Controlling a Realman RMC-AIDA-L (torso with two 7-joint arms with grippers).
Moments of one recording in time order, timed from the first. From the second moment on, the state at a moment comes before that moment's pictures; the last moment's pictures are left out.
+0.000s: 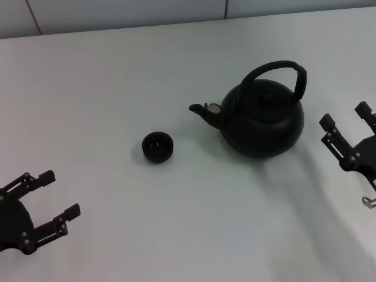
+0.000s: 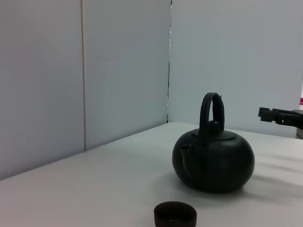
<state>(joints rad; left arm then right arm) -0.22 -2.06 0.52 0.48 1.94 1.70 -0.77 0.17 2.08 -0.13 0.13 -1.59 -1.58 0.23</state>
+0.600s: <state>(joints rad) -0.22 -2.07 0.51 0.45 1.93 1.71 -0.76 0.32 2.08 -0.12 0.08 -1.59 -1.42 0.24</state>
